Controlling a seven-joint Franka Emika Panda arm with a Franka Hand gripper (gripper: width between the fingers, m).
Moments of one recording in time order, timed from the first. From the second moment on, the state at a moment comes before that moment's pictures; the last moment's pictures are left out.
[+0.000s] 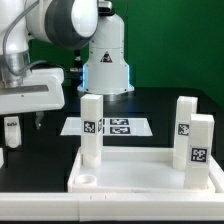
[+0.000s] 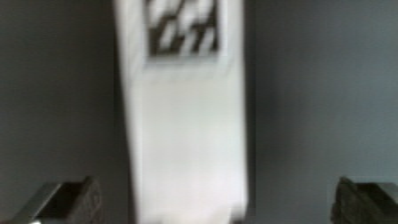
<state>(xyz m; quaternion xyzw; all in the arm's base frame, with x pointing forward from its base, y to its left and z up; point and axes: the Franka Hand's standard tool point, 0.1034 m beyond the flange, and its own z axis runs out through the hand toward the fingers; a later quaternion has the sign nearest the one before) 0.410 -0.203 0.019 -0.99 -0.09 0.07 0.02</state>
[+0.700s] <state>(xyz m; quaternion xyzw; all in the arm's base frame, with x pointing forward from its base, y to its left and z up) 0.397 -0.206 0.008 -0.99 -0.08 0.09 0.02</state>
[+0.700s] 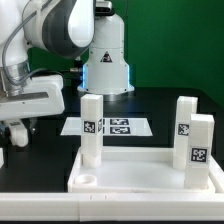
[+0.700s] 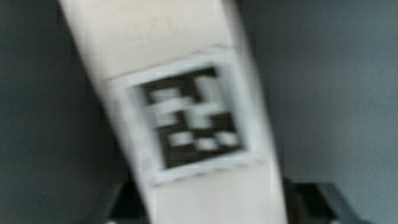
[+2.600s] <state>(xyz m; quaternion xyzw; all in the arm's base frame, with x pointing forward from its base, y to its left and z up) 0.398 -0.112 0.032 -0.59 -0.81 0.07 0.00</state>
